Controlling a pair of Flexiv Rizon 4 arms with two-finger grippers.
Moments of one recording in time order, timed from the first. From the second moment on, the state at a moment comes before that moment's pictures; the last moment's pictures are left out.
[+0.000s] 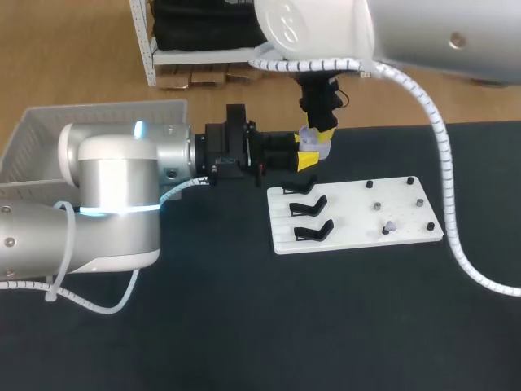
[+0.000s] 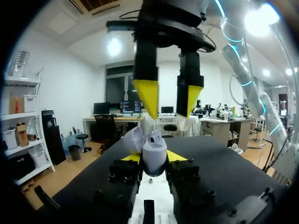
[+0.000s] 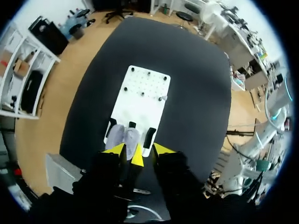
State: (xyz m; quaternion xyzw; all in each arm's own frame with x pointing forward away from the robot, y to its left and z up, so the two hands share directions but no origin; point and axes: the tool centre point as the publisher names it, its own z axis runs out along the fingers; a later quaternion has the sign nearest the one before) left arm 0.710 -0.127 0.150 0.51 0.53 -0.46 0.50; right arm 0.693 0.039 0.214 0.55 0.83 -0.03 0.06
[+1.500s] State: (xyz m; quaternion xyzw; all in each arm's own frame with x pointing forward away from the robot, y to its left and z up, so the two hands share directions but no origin) left arm 0.710 -0.127 0.150 0.51 0.53 -0.46 0.50; right arm 0.623 -0.032 0.198 0.21 0.96 0.04 0.15
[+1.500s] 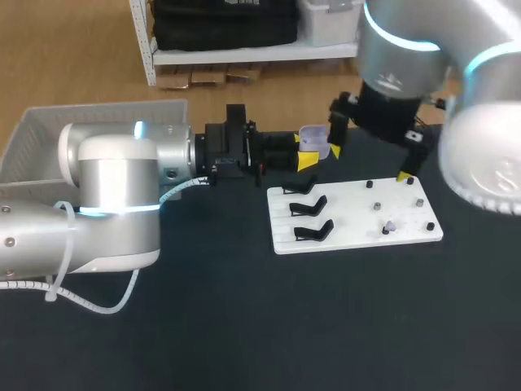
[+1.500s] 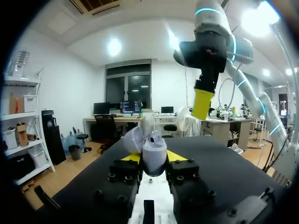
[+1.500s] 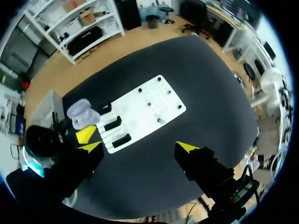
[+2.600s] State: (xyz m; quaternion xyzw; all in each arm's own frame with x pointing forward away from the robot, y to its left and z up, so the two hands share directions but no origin) left arm 0.710 -0.127 0.150 0.51 0.53 -0.46 0.50; right arm 0.597 -0.067 0.115 0.20 0.97 0.05 0.15
